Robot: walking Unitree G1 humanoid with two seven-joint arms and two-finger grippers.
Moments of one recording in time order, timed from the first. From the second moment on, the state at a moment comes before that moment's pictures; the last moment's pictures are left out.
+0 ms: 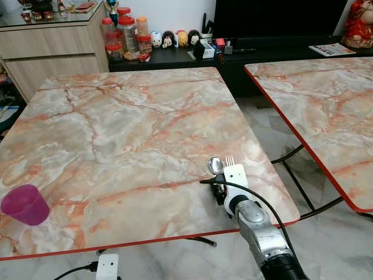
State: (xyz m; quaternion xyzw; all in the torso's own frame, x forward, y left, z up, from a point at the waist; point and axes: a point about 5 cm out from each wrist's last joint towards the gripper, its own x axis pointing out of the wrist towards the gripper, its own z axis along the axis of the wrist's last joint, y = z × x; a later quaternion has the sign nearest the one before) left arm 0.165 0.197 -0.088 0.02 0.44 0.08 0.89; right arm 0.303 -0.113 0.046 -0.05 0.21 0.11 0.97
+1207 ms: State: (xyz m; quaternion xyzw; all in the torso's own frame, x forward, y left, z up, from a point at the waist) left arm 0.165 0.195 -0.089 0.02 0.44 0.07 0.89; right arm 0.303 -0.109 0.046 -0.05 0.21 0.12 0.97
